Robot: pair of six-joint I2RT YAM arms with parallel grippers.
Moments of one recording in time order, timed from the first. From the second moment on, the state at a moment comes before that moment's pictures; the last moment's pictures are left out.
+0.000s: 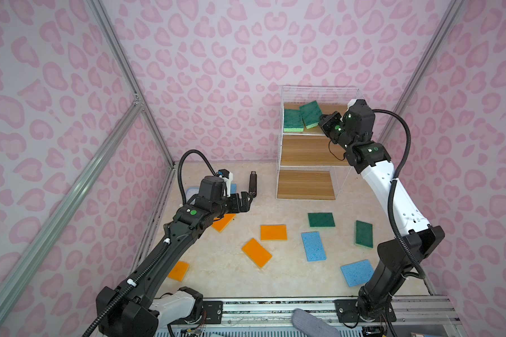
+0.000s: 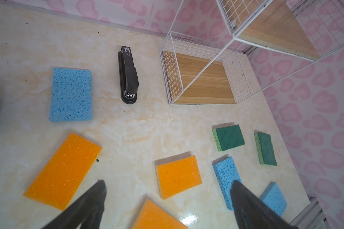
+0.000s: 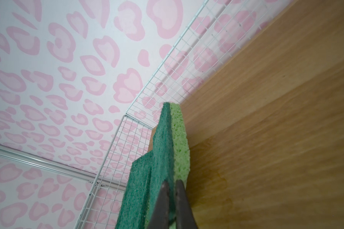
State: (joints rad) left arm -0.41 1.19 1.09 -0.55 0.16 -0.42; right arm 0.29 1.77 2.05 -0.41 0.01 0.93
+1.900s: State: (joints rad) left arm -0.41 1.19 1.08 -0.53 0.18 -0.42; right arm 0.30 1.59 1.76 -0.25 -0.06 0.95
